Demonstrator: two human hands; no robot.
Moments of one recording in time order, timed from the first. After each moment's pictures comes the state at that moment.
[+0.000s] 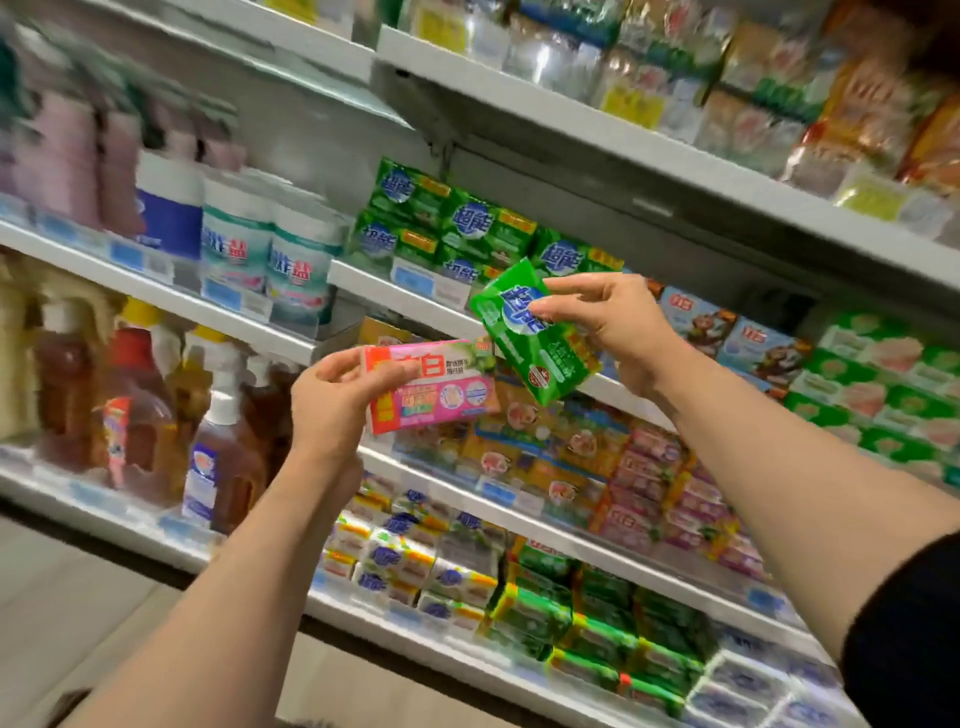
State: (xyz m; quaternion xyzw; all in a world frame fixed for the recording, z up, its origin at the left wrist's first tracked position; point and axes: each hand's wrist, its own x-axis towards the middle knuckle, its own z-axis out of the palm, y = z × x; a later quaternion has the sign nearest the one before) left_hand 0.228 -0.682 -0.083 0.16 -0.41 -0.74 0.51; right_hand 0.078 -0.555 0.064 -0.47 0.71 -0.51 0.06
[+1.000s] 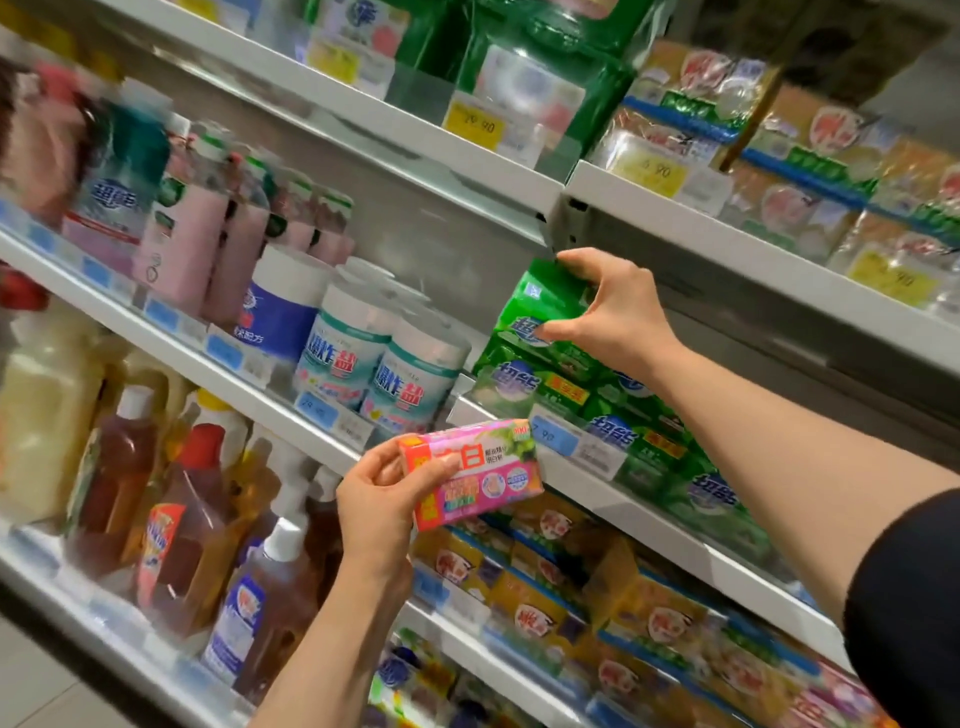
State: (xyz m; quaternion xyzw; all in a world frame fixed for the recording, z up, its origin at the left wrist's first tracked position) left_hand 0.215 -0.831 -0.091 0.13 -0.28 -0.77 0.55; right_hand 0.067 -0.806 0.126 -0.62 0.70 -0.27 -0.23
